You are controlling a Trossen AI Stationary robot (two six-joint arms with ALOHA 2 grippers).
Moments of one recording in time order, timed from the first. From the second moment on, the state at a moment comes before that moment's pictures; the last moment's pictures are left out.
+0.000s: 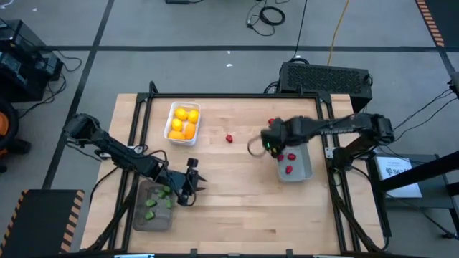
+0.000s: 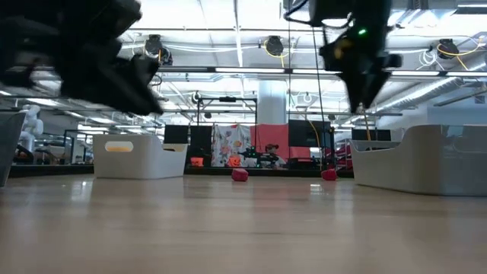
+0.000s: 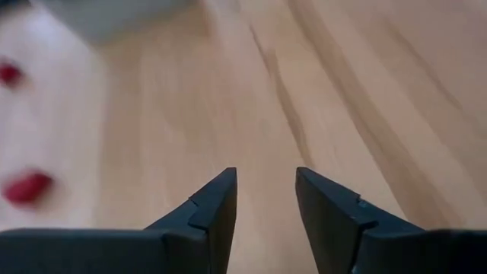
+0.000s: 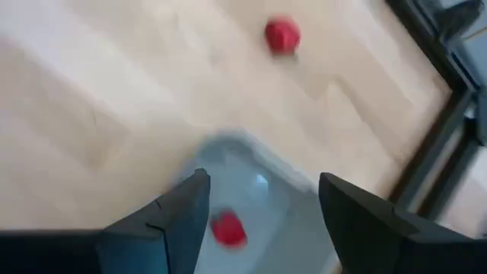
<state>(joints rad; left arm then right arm) -0.43 1.35 0.55 0.12 -0.28 0.07 -0.05 1.52 1.24 -1.30 0.42 0.83</state>
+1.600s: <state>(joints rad) -0.23 1.35 0.55 0.24 -0.10 0.22 -0.62 1.86 1.17 -0.68 0.10 0.15</state>
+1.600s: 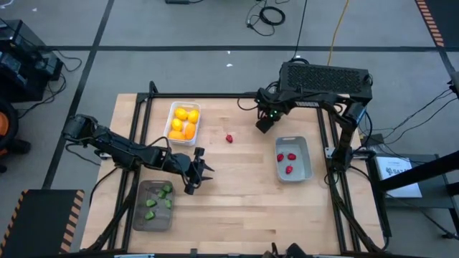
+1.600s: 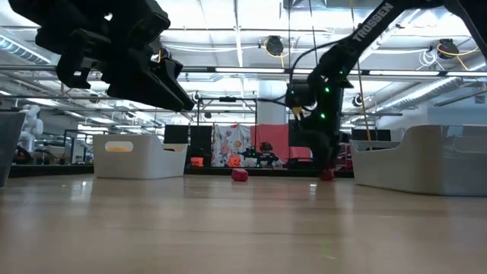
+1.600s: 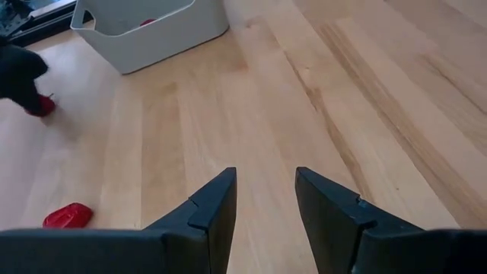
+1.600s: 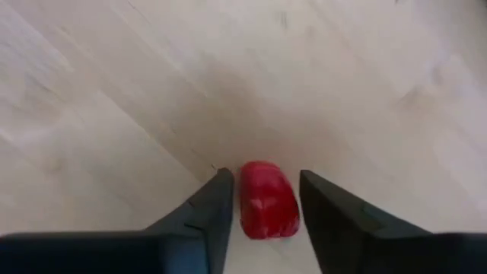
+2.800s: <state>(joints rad) -0.23 1.35 0.55 0.22 -0.08 0.19 -0.62 1.92 1.32 -0.89 0.08 0.28</state>
